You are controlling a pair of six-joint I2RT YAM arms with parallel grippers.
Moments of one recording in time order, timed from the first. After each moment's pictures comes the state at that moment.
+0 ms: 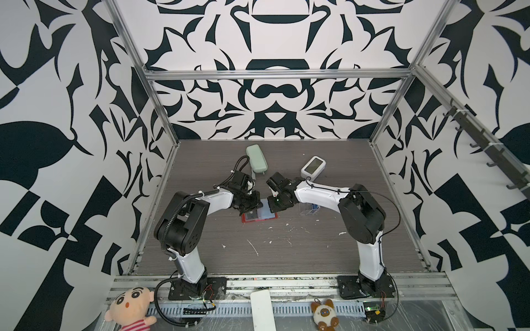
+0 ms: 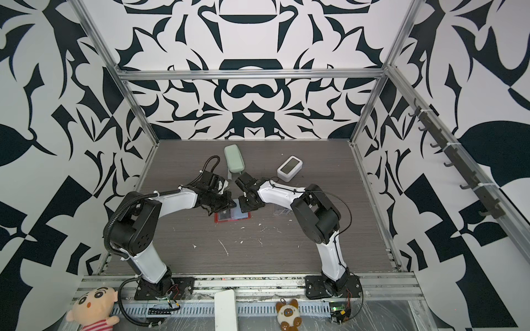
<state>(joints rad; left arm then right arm) -0.45 1.75 0.92 -0.21 0.49 -0.63 0.79 2.01 1.40 -0.60 -0.05 0.49</state>
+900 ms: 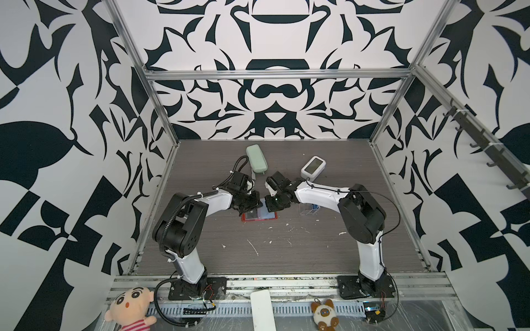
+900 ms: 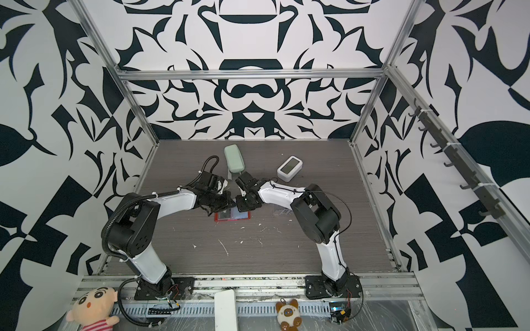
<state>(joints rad) -0.45 1.72 0.90 -0.19 0.48 -0.63 0.78 2.01 1.38 -0.50 -0.19 0.53</state>
